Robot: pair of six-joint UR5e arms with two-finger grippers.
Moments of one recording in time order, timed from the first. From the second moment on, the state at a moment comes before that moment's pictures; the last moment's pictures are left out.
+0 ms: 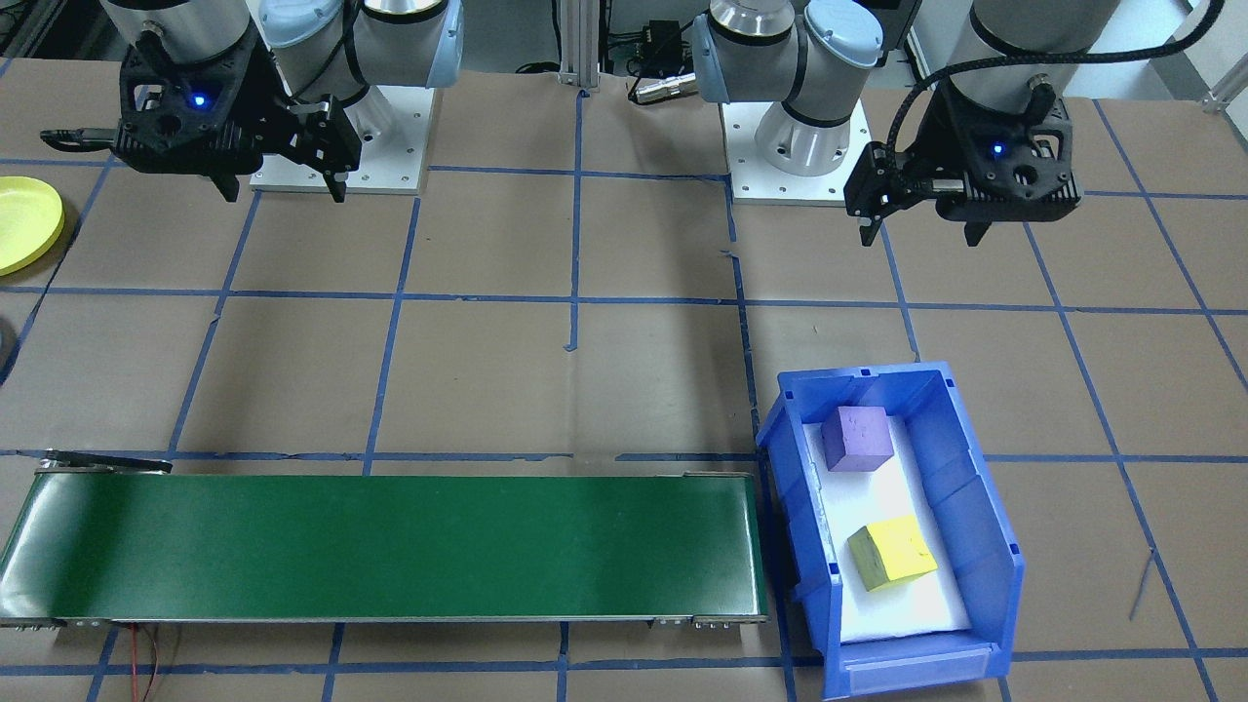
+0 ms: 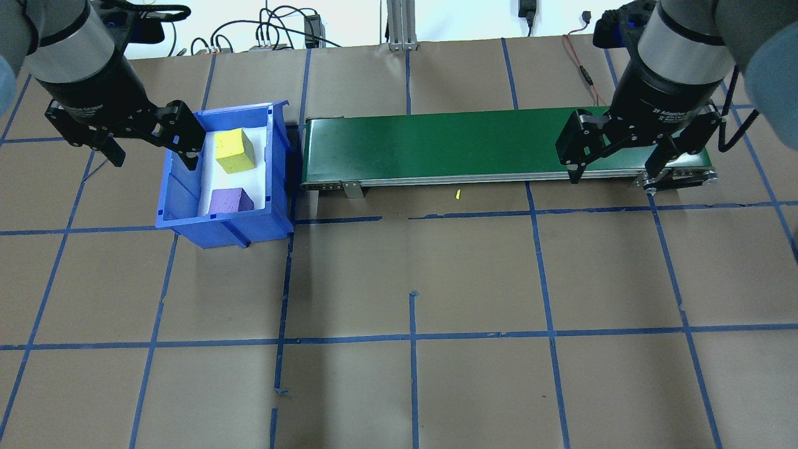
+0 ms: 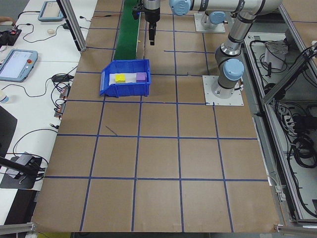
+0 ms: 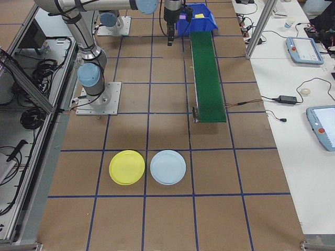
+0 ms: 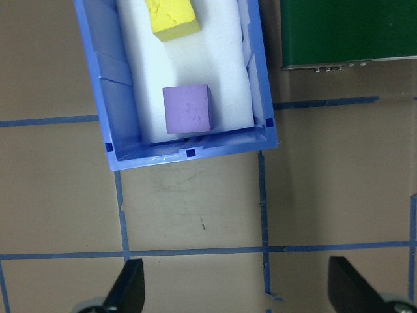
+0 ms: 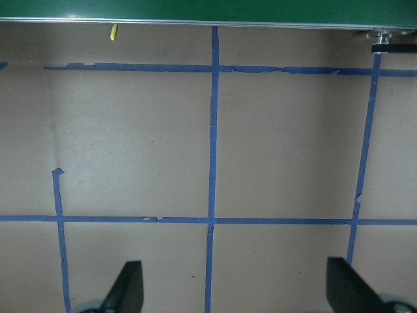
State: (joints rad) left arm -1.48 -1.56 -1.56 -1.62 1.68 0.13; right arm 1.56 -1.66 1.62 -1.46 -1.58 -0.04
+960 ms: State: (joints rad) left arm -1.43 -1.96 -1.54 -1.20 1.60 0.13; right arm 1.56 -1.66 1.62 -1.46 -1.58 -0.04
